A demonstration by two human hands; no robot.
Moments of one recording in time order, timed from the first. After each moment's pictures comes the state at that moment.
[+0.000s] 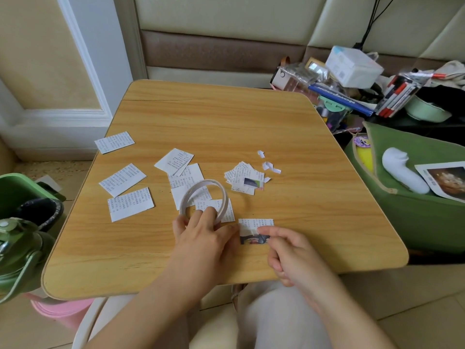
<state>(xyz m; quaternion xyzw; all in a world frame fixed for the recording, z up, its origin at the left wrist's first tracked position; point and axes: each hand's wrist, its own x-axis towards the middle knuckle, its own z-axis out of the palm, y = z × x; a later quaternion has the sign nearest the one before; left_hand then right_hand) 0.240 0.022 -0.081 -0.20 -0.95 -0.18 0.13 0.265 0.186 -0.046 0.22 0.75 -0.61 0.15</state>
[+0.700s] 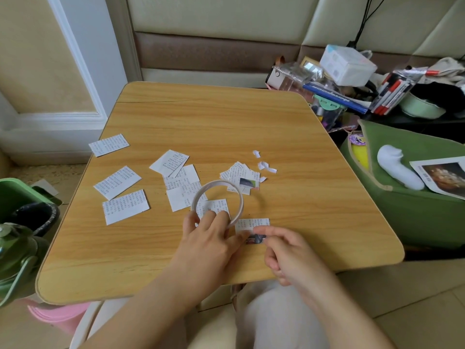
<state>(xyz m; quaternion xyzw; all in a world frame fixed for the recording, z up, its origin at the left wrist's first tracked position) 0.234 0.026 -0.088 -0.31 -0.93 -0.08 0.18 0.263 0.188 -0.045 0.22 0.74 -0.62 0.16</state>
